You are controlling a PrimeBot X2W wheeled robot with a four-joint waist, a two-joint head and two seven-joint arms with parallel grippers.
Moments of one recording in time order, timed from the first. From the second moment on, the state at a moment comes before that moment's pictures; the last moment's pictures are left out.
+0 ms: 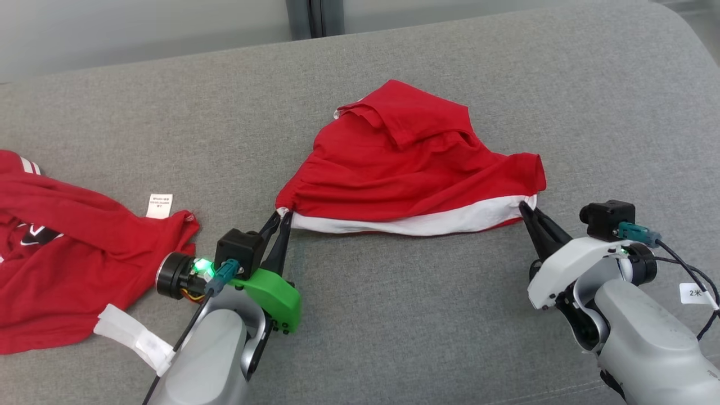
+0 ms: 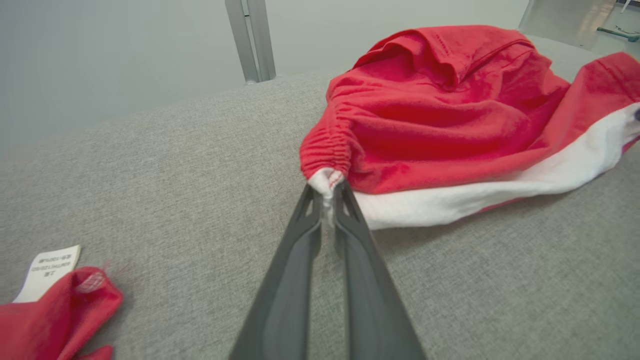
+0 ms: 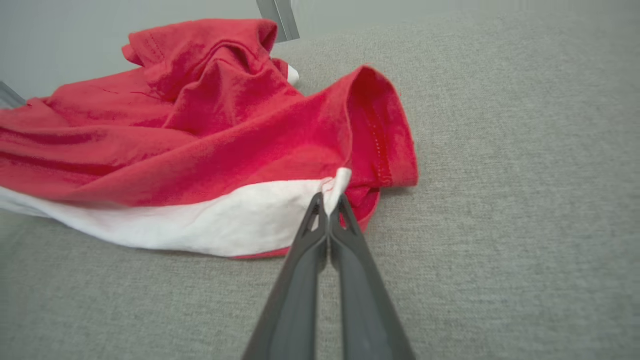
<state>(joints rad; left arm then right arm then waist) -0.46 0.06 -0.38 0.67 -0.17 -0.08 -0.26 -0.52 -0.31 0.54 0.74 0.71 0.13 -0.25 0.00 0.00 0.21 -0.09</state>
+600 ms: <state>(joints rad) -0.69 0.16 -0.38 0.49 -0.28 -0.12 -0.10 -0.64 -0.40 0.43 0.32 0.57 0.13 -0.26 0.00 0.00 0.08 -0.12</state>
